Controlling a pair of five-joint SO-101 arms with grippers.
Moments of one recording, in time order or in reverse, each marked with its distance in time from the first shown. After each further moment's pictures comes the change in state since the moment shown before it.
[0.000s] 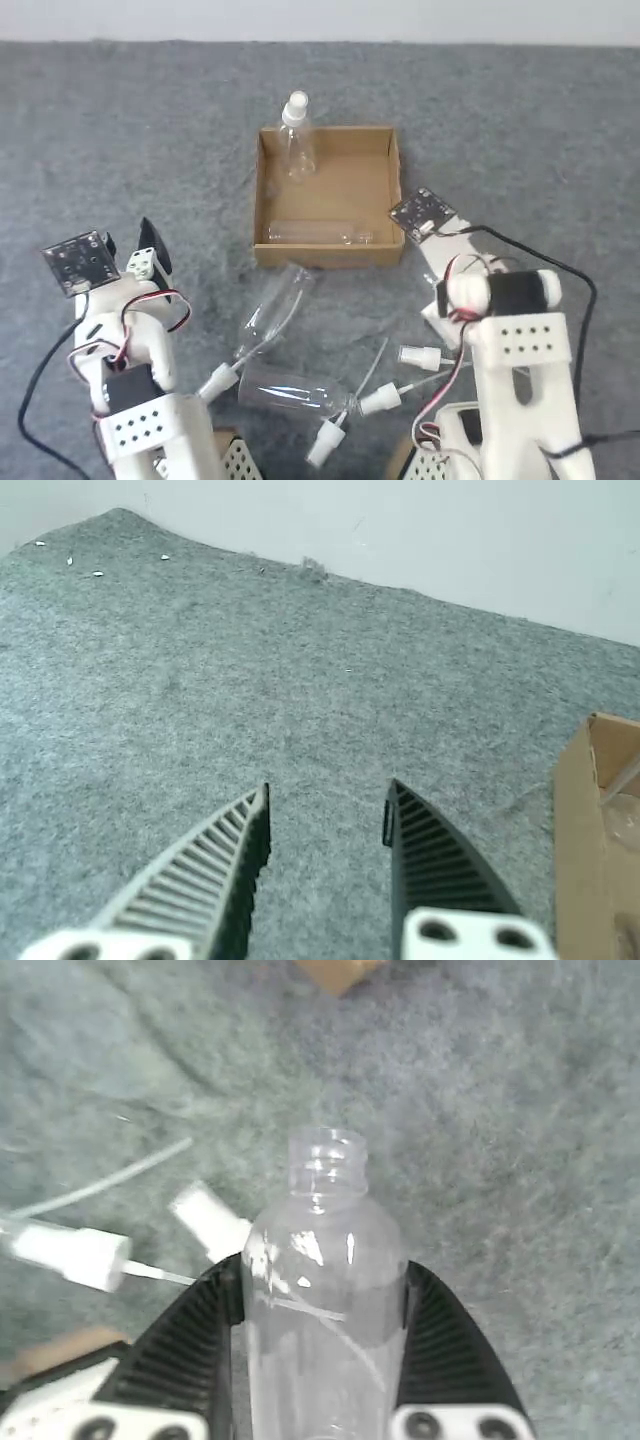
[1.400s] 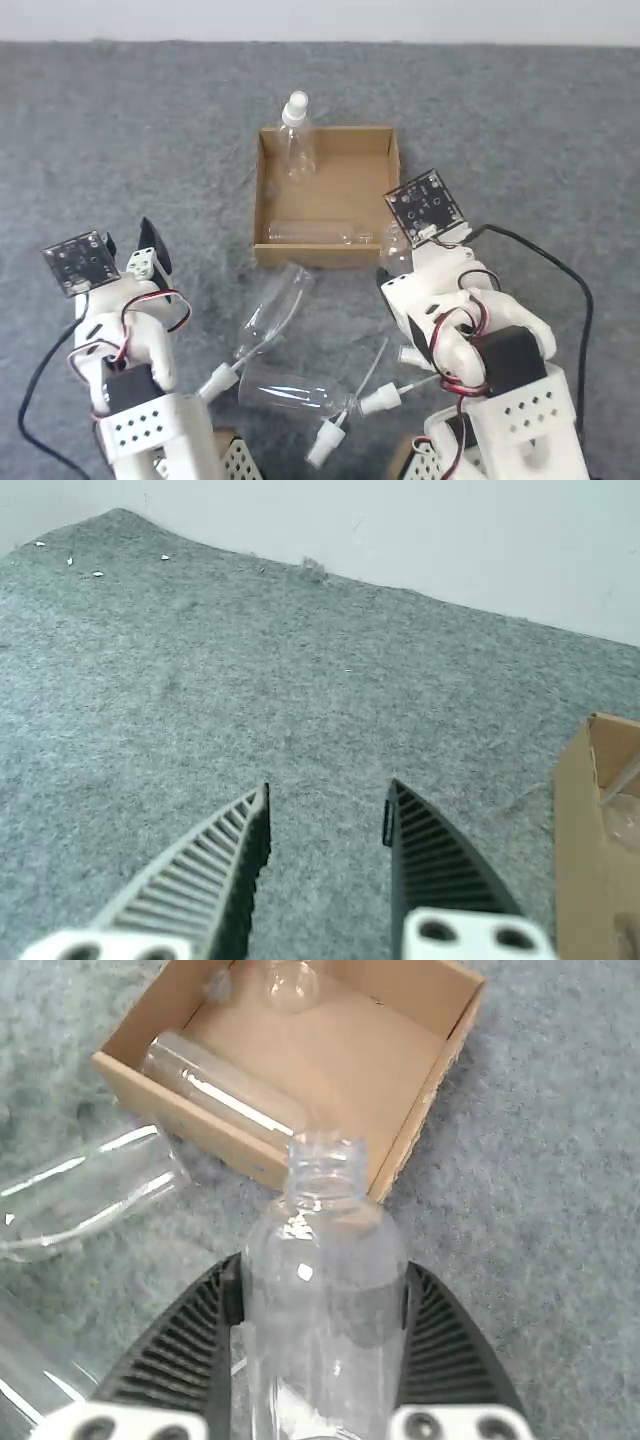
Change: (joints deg) left arm 0.0 0.0 0.0 0.0 0.0; right arm -14.9 -15.6 0.0 -11.7 -24.6
